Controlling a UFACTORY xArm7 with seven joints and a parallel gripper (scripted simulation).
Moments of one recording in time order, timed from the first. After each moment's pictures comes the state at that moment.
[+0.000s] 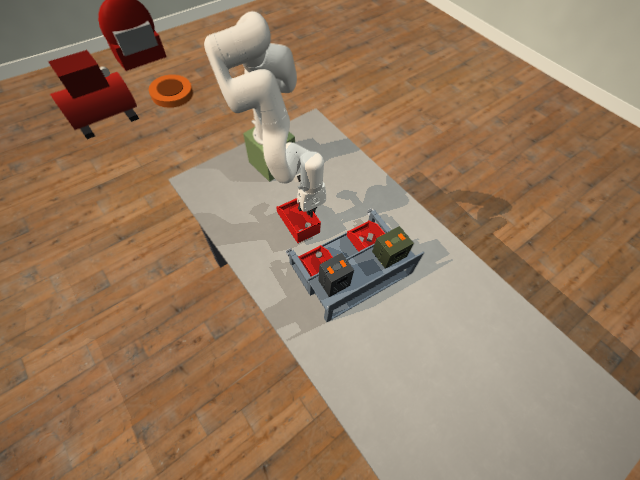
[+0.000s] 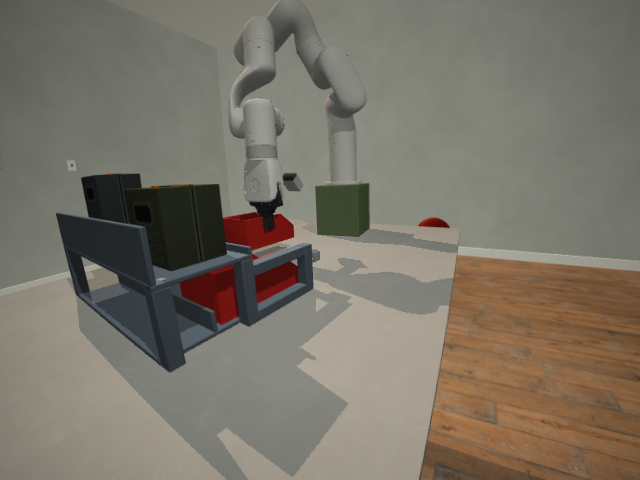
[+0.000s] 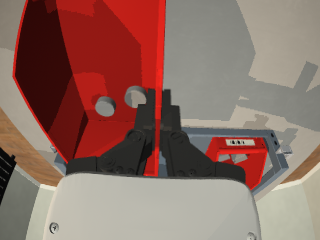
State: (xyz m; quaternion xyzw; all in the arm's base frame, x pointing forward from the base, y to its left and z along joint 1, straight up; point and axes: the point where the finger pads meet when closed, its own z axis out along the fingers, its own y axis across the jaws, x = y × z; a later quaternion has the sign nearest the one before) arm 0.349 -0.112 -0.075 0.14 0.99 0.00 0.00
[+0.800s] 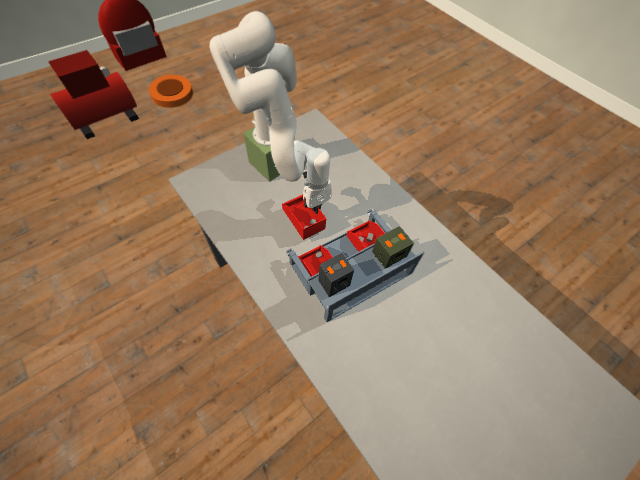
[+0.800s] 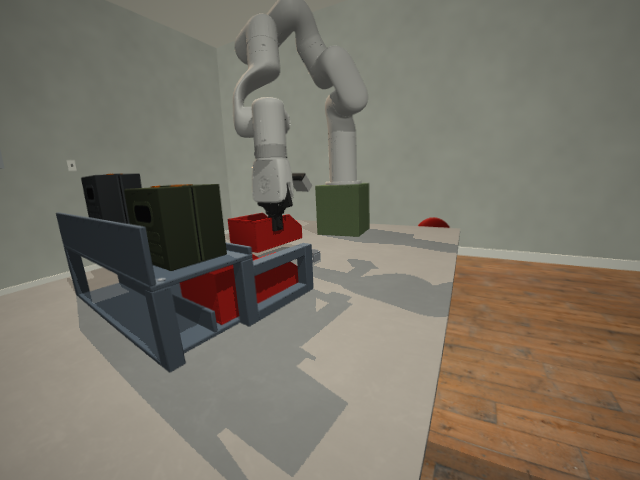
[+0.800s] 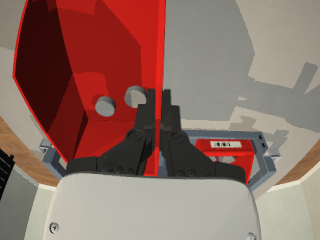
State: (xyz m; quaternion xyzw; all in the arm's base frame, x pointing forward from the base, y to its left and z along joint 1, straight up) arm 0.352 -0.086 -0.076 0.13 0.99 0.00 0.00
